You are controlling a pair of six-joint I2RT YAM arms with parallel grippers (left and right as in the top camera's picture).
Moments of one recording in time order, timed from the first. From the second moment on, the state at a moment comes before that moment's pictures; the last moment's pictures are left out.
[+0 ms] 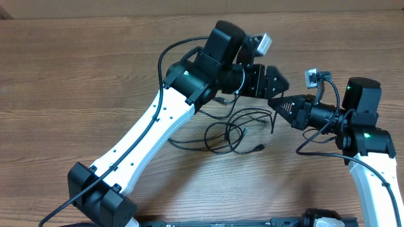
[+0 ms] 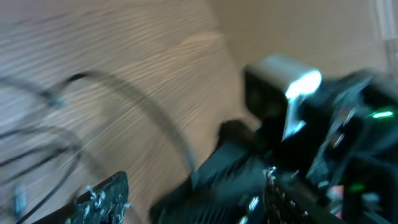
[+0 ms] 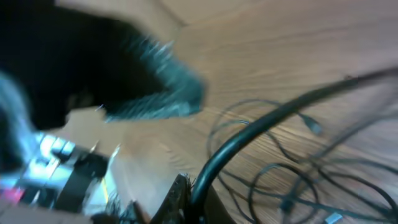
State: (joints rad) left arm -0.66 1.76 1.74 -0.67 0.65 -0.59; right arm -0.11 1.13 0.89 -0.51 -1.03 0.20
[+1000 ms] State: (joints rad) left arm -0.66 1.76 1.58 -1.04 0.25 -0.14; right arm -0.11 1.13 0.89 -0.62 -0.60 0.44
